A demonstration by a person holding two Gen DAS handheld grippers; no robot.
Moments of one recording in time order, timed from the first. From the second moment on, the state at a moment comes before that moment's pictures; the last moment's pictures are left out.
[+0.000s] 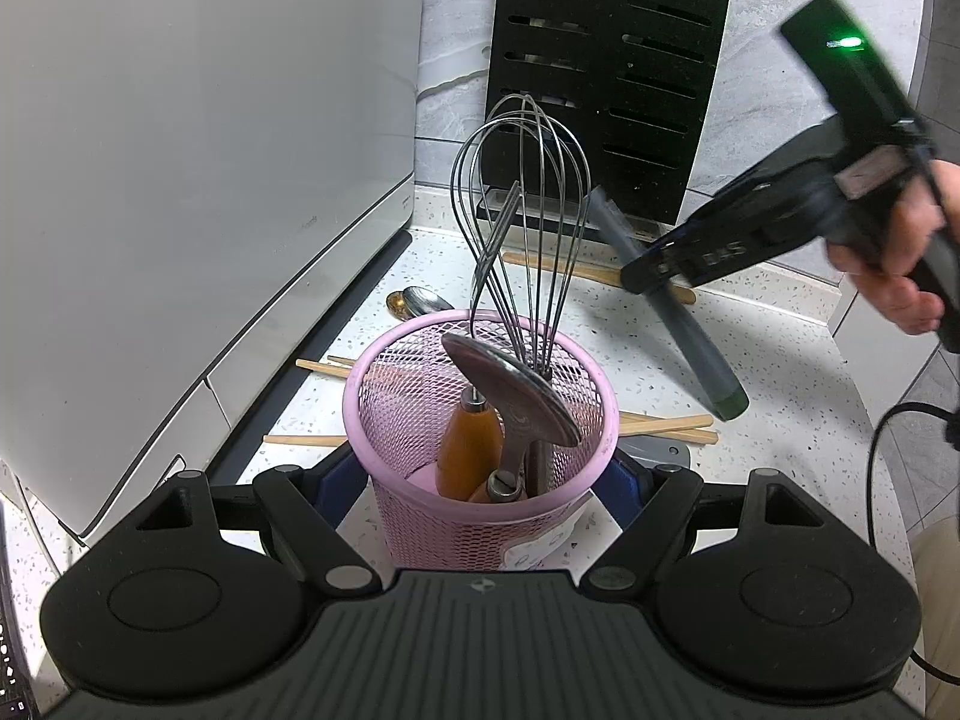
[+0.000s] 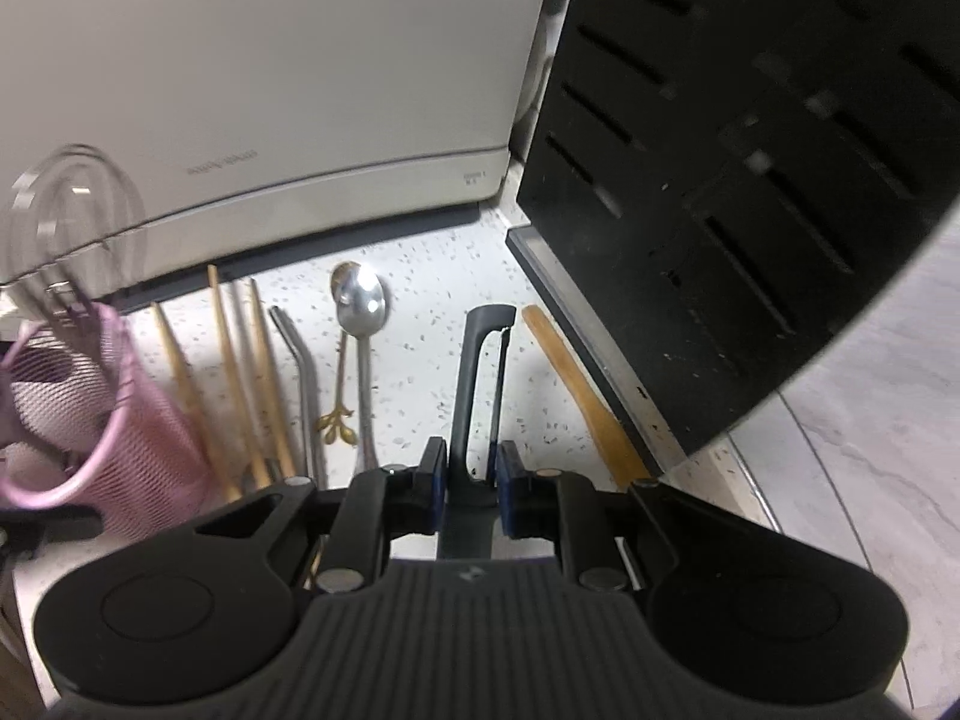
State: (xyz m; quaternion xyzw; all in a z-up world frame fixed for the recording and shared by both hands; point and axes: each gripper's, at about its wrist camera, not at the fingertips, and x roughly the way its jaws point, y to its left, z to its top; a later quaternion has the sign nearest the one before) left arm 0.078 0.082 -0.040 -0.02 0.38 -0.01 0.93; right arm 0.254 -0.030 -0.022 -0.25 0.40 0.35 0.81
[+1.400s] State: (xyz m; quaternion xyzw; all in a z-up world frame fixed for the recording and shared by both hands) left arm 0.075 0.083 -0.039 -0.03 0.37 -0.01 0.93; right arm 0.146 -0.041 0.062 -0.05 0.21 0.50 0.84
